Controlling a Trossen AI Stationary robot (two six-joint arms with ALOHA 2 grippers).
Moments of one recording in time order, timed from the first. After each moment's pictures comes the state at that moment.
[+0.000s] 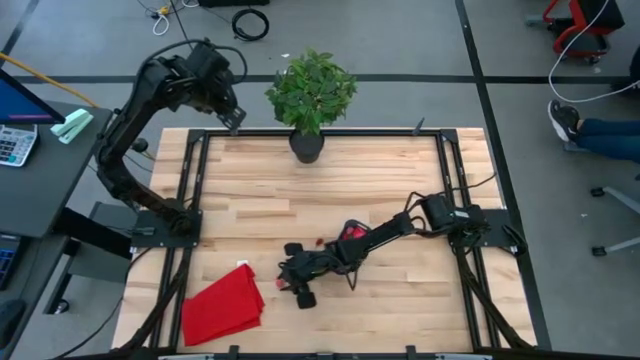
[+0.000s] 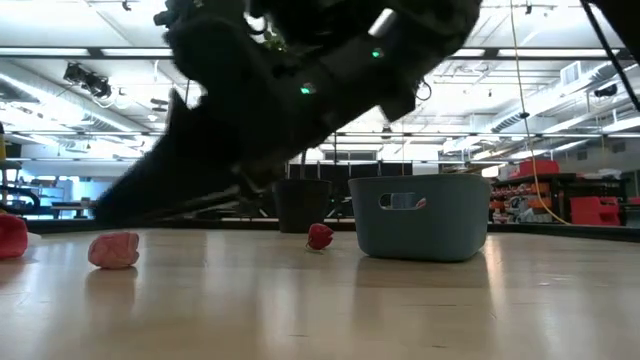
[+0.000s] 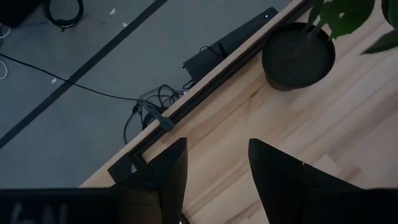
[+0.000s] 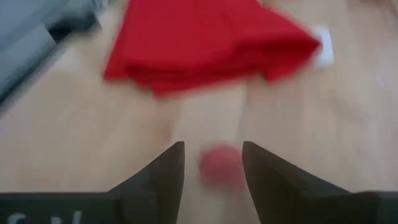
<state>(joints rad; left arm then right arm) 0.76 1.49 1.97 -1.48 -0.23 -0.03 0.27 2.32 1.50 0.25 -0.05 0.08</state>
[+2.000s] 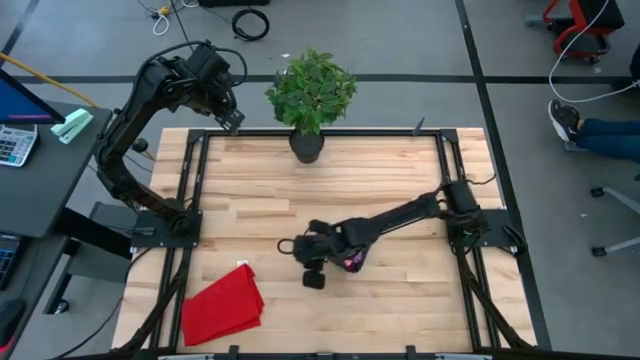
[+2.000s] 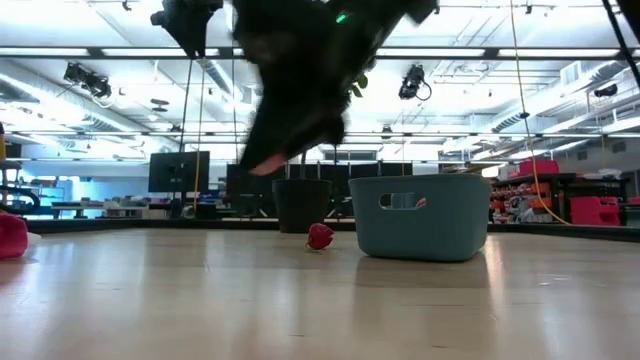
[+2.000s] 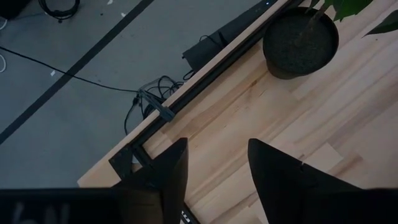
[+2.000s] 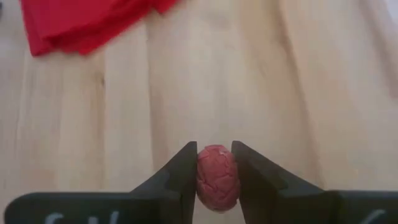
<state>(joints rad) 0.76 1.49 1.97 -1.52 -0.23 -0.02 0.23 2.10 1.58 -0.40 0.08 0.36</state>
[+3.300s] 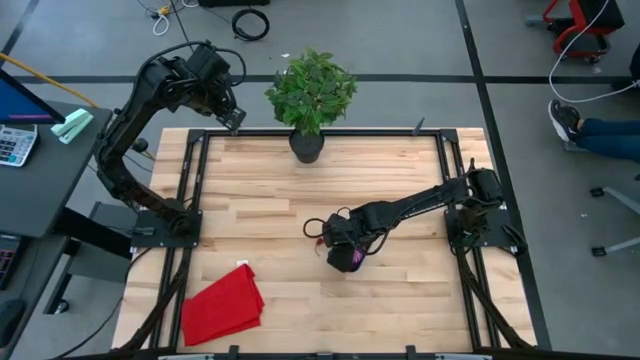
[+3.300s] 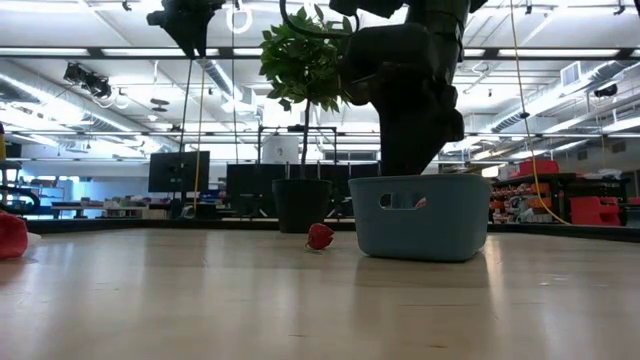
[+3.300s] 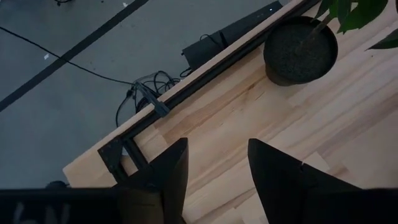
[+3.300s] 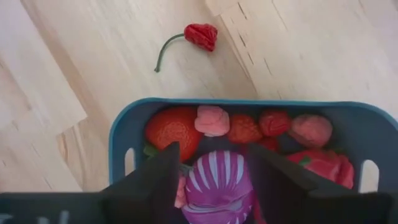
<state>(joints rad) 0.75 1.49 1.97 -1.53 -0.22 -0.13 0.18 1.88 1.37 -0.76 0.03 0.74</state>
